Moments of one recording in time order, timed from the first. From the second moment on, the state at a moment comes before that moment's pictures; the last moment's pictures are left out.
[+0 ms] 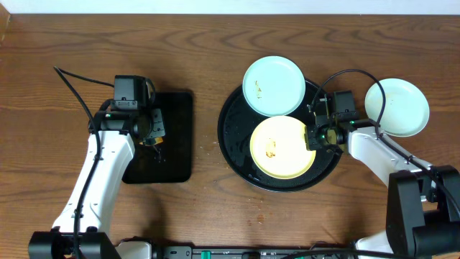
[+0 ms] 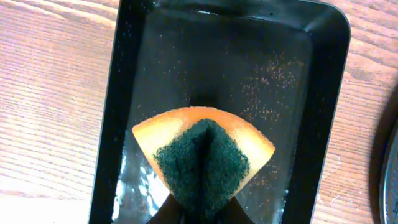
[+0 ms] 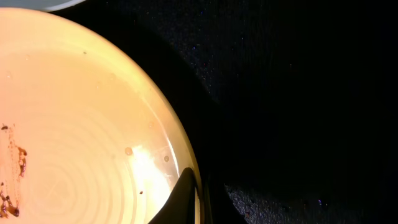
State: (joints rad) left arm -0.02 1.42 1.02 -0.76 -0.07 -0.19; right arm 0.16 1.69 0.85 -0.39 -0.15 0.05
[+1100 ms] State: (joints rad) left arm -0.05 1.44 1.25 -0.98 0.13 -0.14; right arm 0.16 1.69 0.84 -0.38 -0.16 0.05
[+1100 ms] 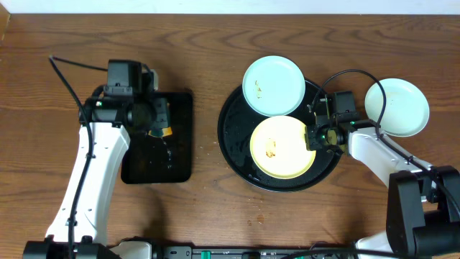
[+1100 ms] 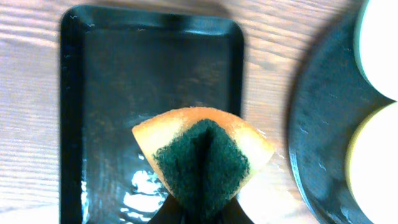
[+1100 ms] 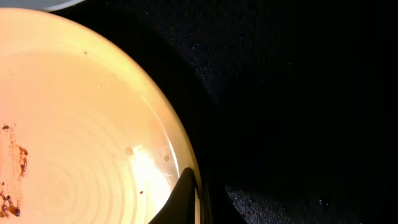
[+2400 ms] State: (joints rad) left arm -0.70 2.12 1.57 -0.81 0.18 0.13; right arm 0.16 1.69 0.84 -0.38 -0.16 0.05
